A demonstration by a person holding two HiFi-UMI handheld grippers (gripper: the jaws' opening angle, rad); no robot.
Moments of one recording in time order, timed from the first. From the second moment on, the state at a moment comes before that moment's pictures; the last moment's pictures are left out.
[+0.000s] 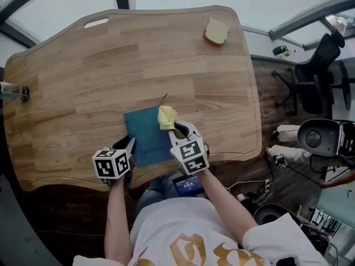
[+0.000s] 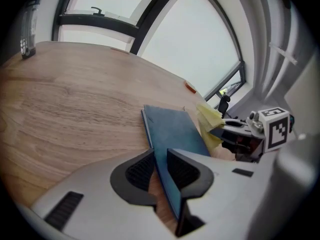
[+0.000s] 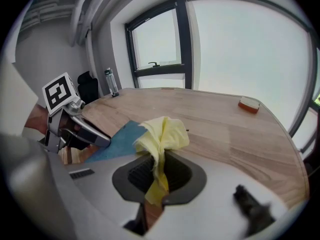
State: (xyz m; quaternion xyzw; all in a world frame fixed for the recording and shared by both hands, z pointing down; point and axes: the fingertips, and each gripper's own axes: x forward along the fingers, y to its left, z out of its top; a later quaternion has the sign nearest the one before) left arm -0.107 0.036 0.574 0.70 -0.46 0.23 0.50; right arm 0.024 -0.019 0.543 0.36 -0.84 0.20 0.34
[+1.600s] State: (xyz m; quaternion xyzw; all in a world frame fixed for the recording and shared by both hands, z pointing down) left arm -0.108 0.035 0.574 0.70 -0.44 0.22 0.52; right arm -0.031 -0.035 0.564 0.27 -0.86 0.19 0.39
